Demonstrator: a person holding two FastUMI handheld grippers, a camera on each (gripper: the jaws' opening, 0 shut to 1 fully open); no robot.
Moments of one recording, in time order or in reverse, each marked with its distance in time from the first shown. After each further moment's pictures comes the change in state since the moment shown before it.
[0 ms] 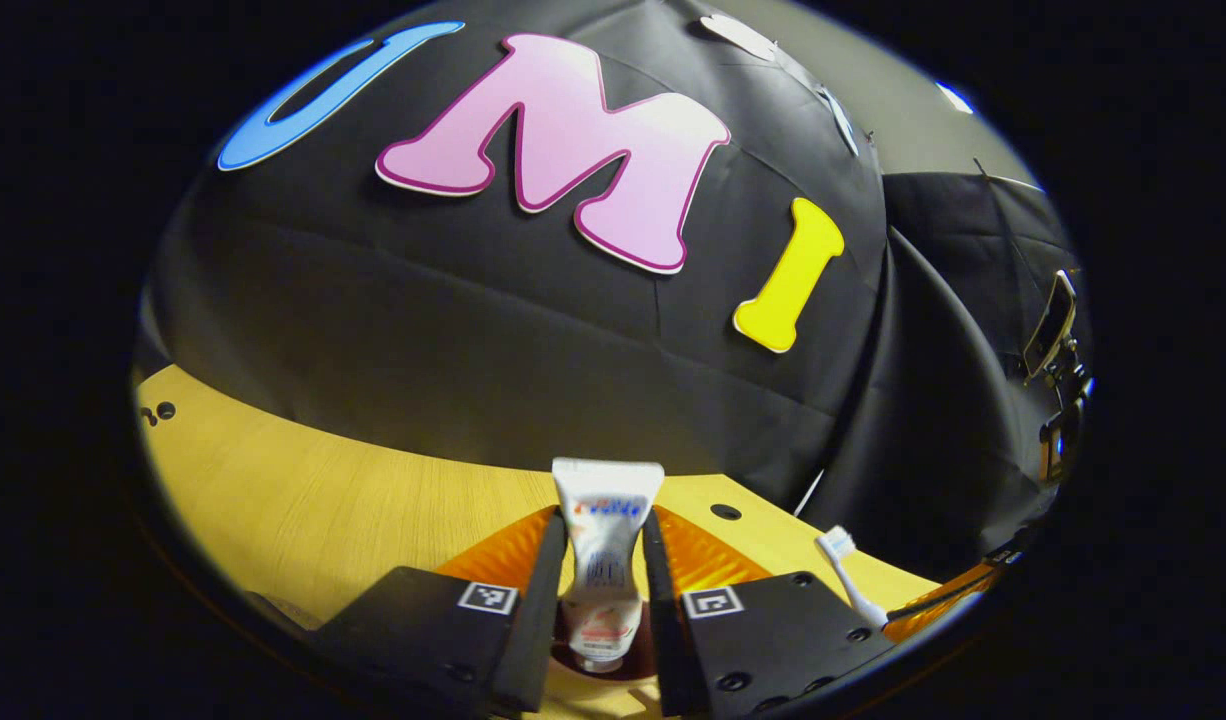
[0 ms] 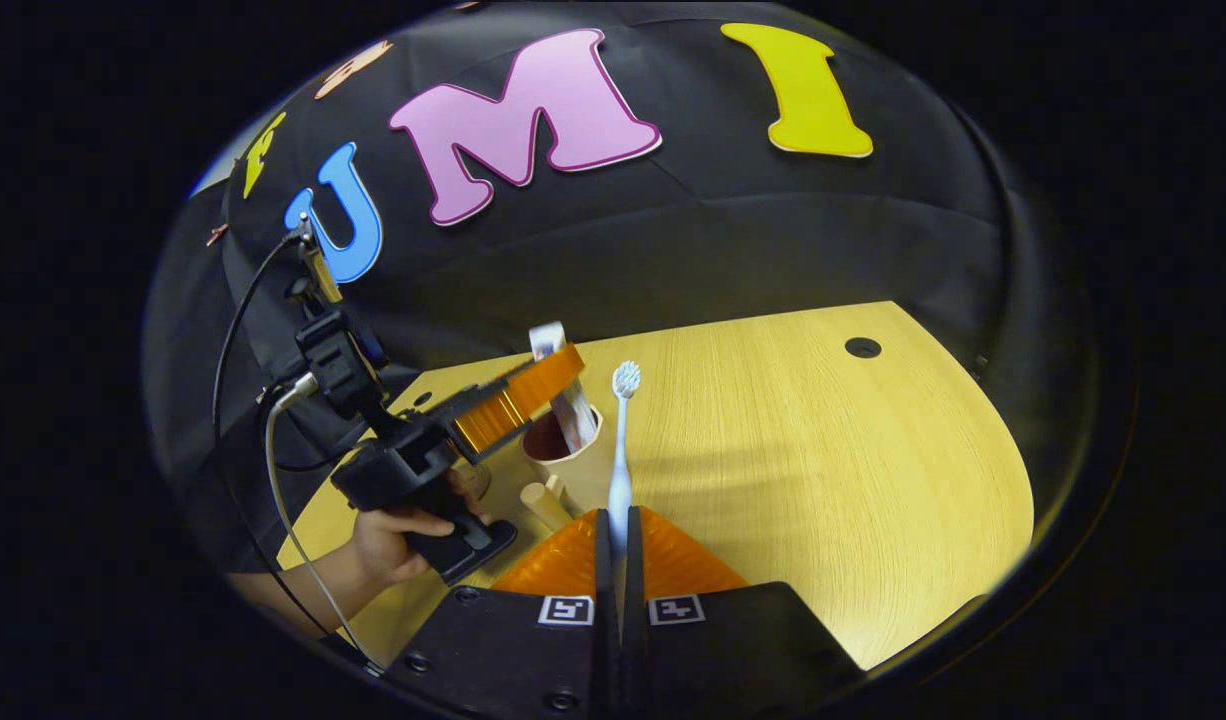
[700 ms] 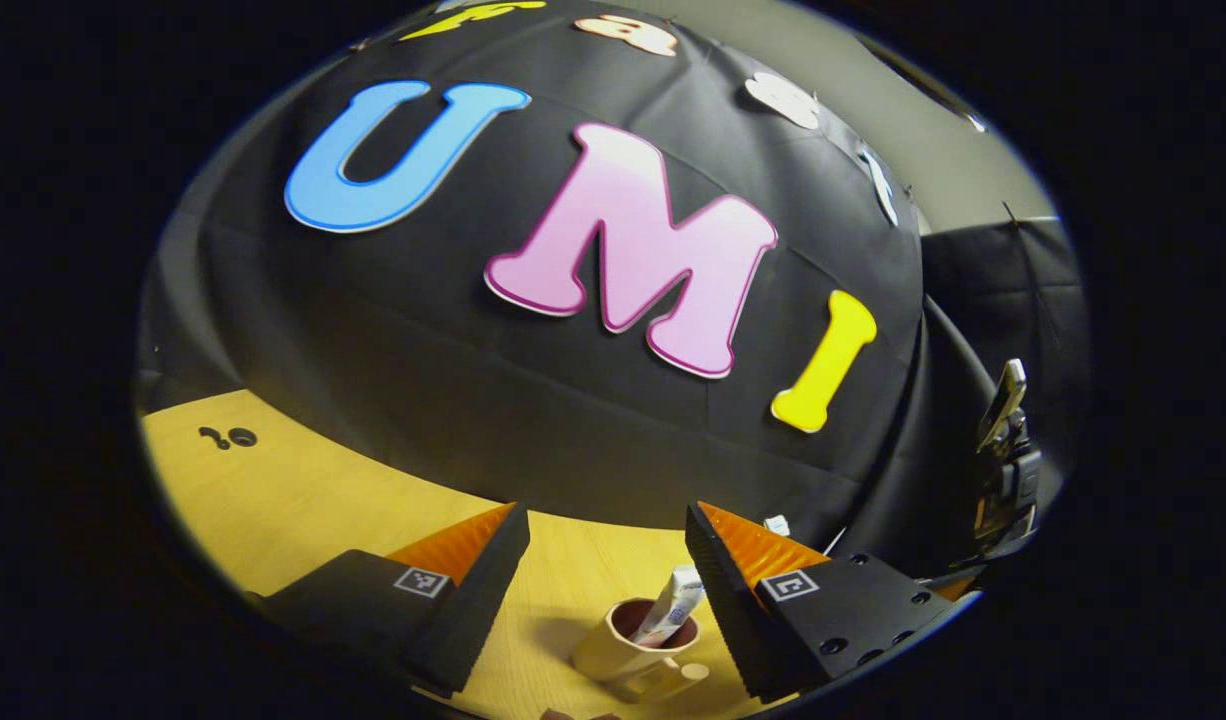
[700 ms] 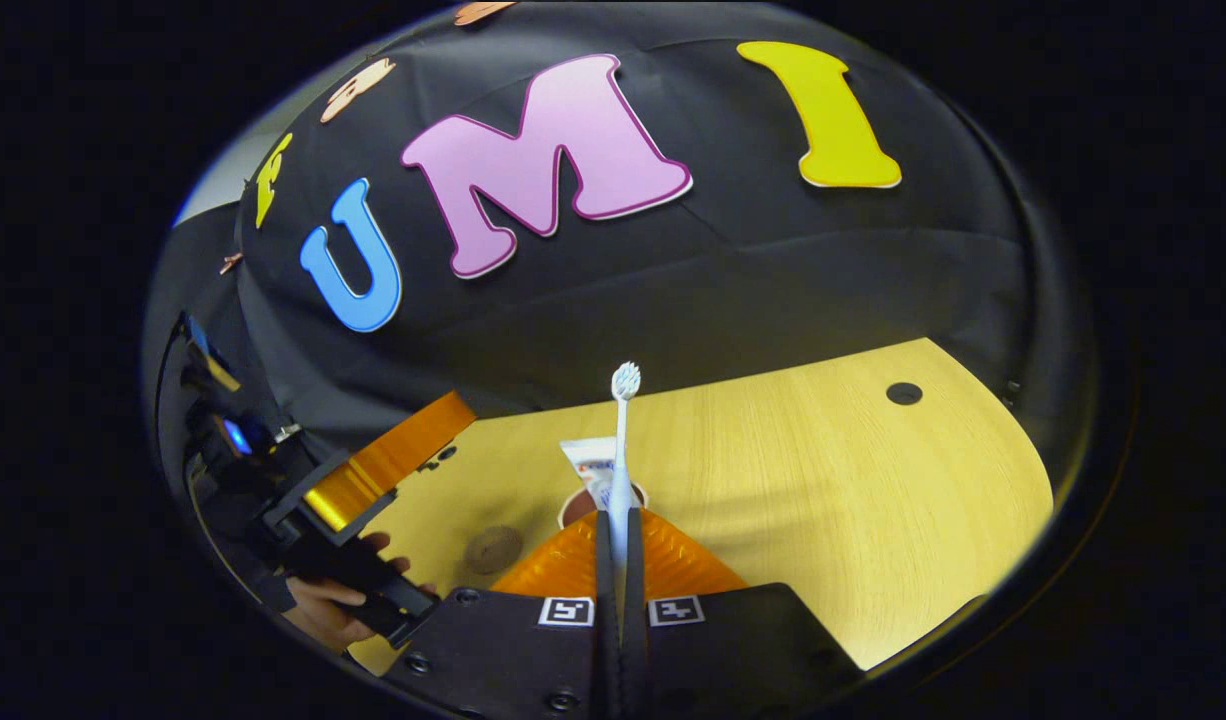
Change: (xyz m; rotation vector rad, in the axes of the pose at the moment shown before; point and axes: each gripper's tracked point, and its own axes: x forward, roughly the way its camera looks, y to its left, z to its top) left arm -0.116 0.044 0.083 -0.087 -0.218 0.181; right arm 0.036 0.035 0.064 0.031 -0.159 0.082
